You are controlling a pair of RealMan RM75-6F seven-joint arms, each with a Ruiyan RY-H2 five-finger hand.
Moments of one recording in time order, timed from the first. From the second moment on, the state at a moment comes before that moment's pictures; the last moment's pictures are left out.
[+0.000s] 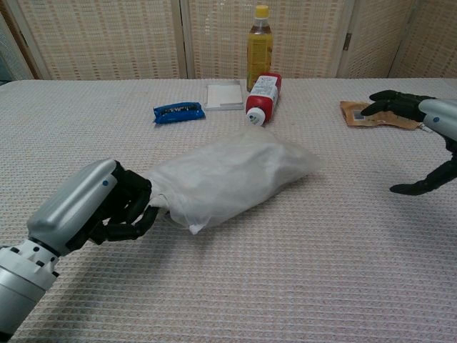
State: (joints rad) left arm -0.36 -2.02 -0.03 -1.08 1.64 1.50 -0.07; right arm 0.39 -1.47 0.13 -1.48 -1.48 1.18 -0.18
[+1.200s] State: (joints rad) left arm -0.37 -1.98 -0.06 -1.06 1.60 1.47 -0.13; right arm 0.58 -1.94 0.20 -0.86 -1.45 1.21 -0.04
